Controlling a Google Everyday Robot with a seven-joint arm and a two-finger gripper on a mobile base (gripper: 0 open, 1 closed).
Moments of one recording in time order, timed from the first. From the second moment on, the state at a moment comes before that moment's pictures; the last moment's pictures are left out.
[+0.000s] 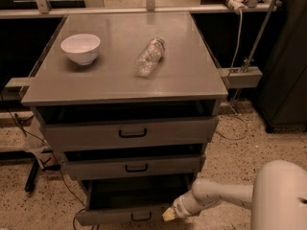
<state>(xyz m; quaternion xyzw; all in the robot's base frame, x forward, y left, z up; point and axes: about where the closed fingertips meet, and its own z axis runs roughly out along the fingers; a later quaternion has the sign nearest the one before) 0.442 -0.066 0.221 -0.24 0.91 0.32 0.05</state>
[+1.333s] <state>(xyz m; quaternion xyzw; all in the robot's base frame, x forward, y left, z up) 0.442 -0.066 0.221 -0.24 0.91 0.32 0.05</state>
